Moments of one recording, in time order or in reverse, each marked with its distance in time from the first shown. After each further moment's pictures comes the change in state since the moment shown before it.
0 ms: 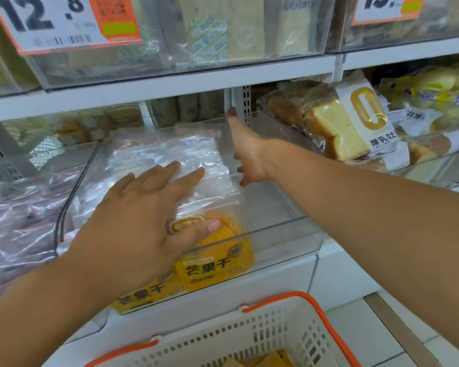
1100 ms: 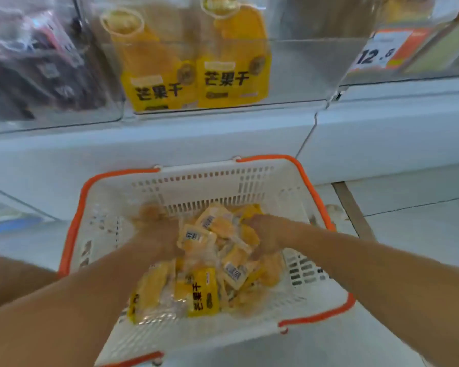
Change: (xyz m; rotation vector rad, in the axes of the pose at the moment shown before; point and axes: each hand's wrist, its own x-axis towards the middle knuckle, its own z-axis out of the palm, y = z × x) left_hand -0.216 -0.017 0.280 -0.125 -0.945 -0.320; right_hand -0.110 0.370 0.048 -1.349 -0.546 0.195
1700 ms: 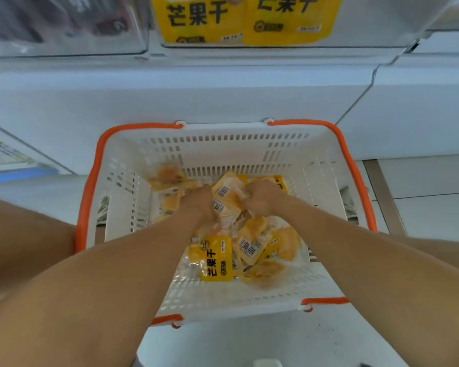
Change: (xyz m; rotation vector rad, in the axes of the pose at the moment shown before) left_hand 0.037 0.034 0.039 -0.261 0.138 -0.140; right_hand 0.053 -0.043 0.007 0.191 0.154 0.054
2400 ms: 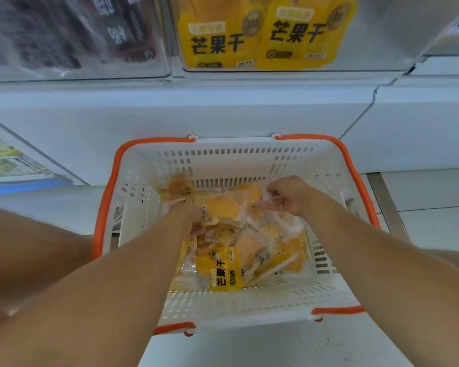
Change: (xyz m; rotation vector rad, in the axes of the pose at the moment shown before) left_hand -0.012 -0.032 -0.026 -1.173 -0.208 -0.673; right_hand -0.013 0.010 -0.033 1.272 0.148 0.308
